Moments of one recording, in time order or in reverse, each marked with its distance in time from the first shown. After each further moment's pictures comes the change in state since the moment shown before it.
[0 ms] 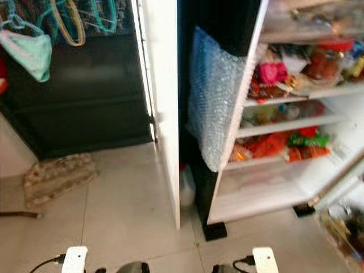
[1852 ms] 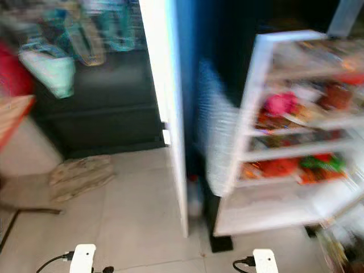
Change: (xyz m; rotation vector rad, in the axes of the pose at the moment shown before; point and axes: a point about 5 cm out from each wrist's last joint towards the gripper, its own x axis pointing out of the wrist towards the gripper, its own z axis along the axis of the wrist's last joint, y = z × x) left arm 0.001 -0.014 0.001 0.021 0.006 -0.043; right arm -0.001 0.002 -0.006 0.052 0.015 -0.014
